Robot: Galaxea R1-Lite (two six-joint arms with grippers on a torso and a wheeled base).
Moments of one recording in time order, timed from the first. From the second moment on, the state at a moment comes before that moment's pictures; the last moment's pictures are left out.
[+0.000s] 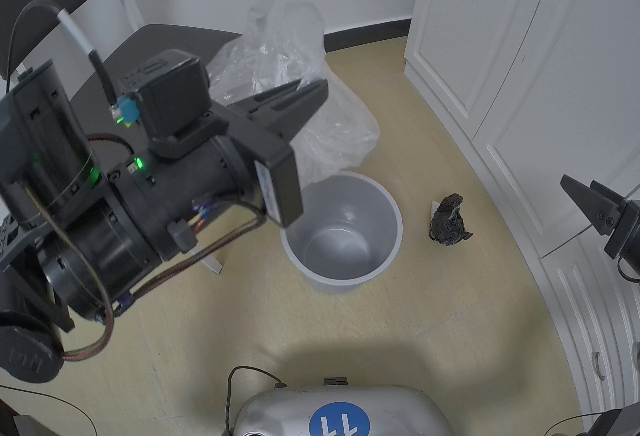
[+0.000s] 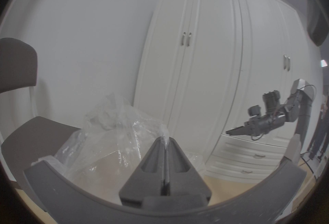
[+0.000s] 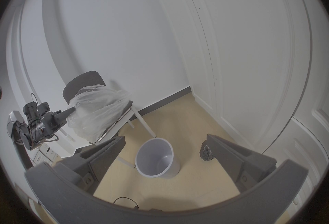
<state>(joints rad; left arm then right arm) -0.85 1.51 -0.80 -0.96 0.04 0.18 0.45 1.00 -0.47 -0.59 -0.15 0.24</state>
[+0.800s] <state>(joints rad) -0.96 1.41 -0.77 -0.90 -0.09 0.17 0.44 1.00 -0.45 -0.57 -0.12 0.24</state>
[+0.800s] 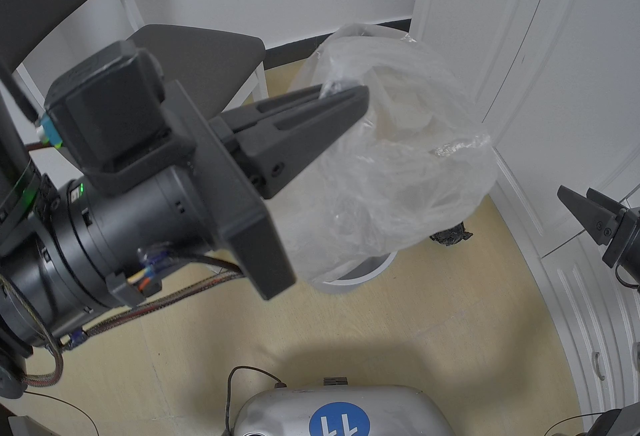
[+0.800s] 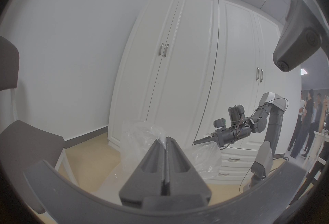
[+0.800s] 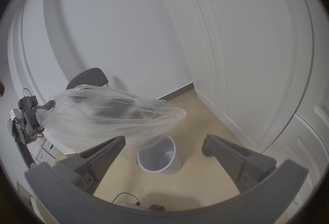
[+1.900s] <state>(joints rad) -1.05 1.40 -0.82 -0.91 -0.08 0.07 0.21 1.38 -0.95 -0.15 0.12 0.53</state>
